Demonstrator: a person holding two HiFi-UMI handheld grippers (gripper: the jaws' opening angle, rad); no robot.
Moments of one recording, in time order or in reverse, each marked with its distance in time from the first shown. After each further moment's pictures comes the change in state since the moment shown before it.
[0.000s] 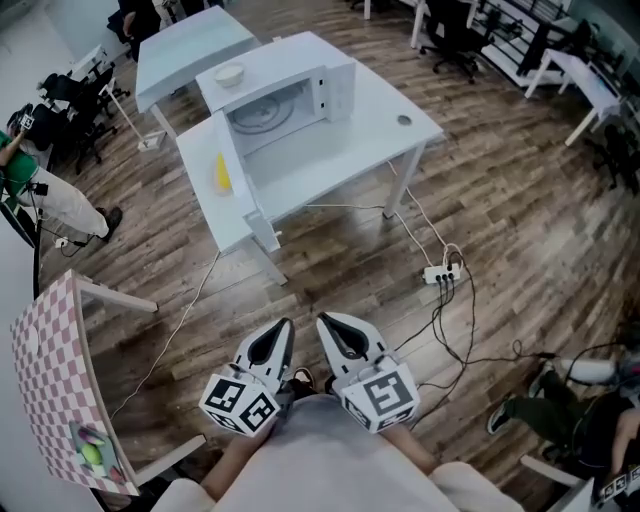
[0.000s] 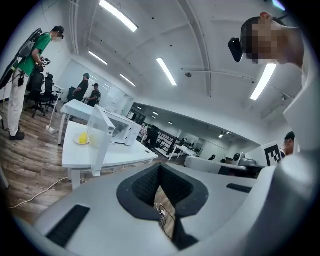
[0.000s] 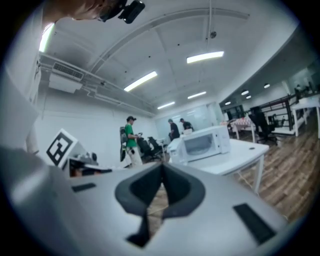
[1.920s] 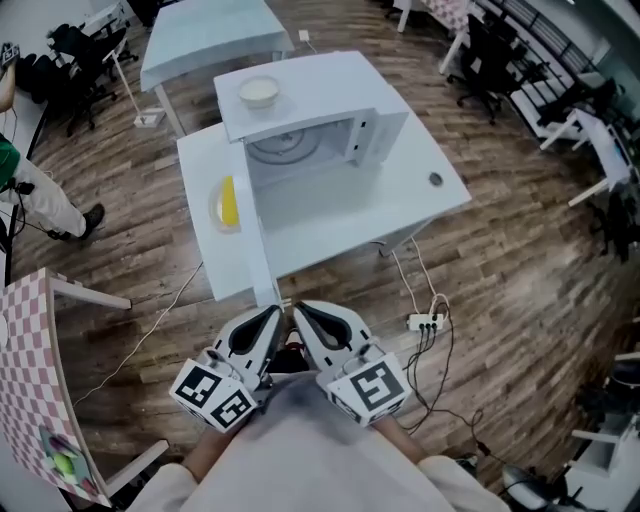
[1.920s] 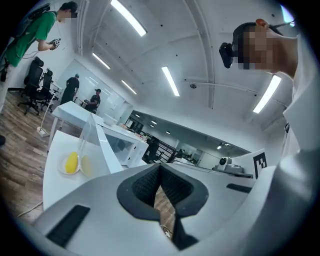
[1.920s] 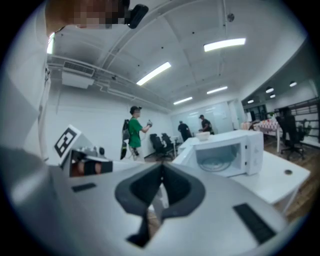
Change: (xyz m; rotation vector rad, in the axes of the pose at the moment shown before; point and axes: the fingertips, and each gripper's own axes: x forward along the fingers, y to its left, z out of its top) left arm 0.122 0.117 0.129 -0.038 -0.108 -0.058; right arm 0.204 -0.058 0.070 -0.112 0.053 0.196
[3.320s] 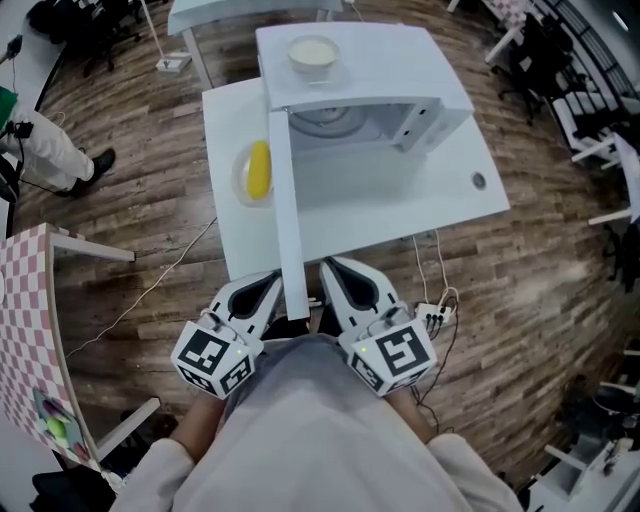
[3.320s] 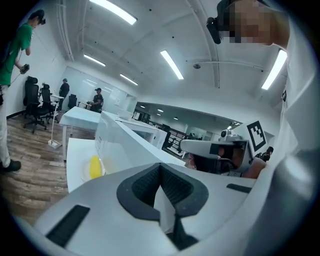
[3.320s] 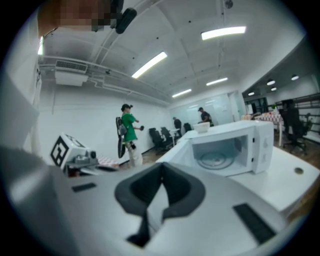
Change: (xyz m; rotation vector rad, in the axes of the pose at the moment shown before) left arm 0.018 0.100 -0.008 0.142 0.146 0.124; right arm 0.080 -0.055 -0.007 0.034 0.083 0.011
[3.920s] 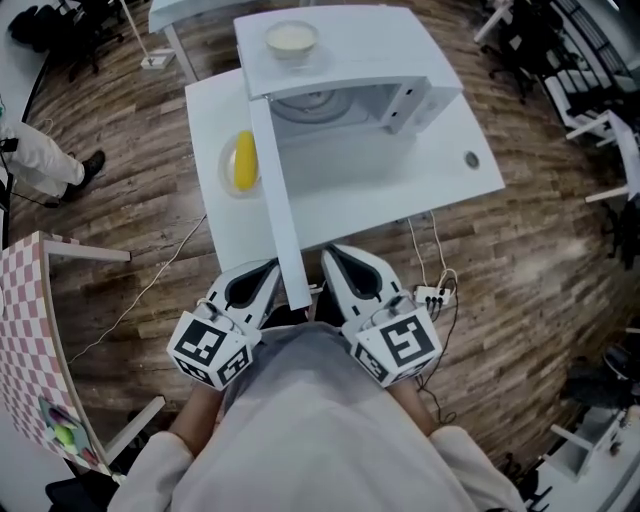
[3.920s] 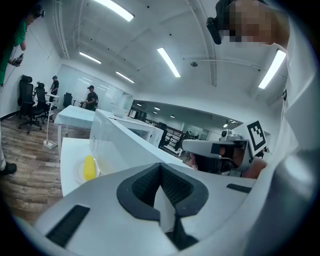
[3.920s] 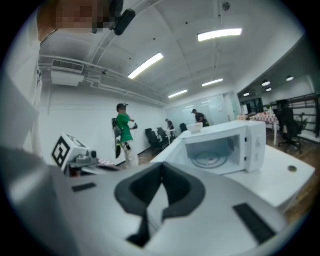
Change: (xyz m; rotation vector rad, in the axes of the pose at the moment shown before) left arm 0.014 -0.006 0.000 0.015 0.026 -0.039; right arm -0.012 -0.016 -0.002 0.022 -0.006 -0.041
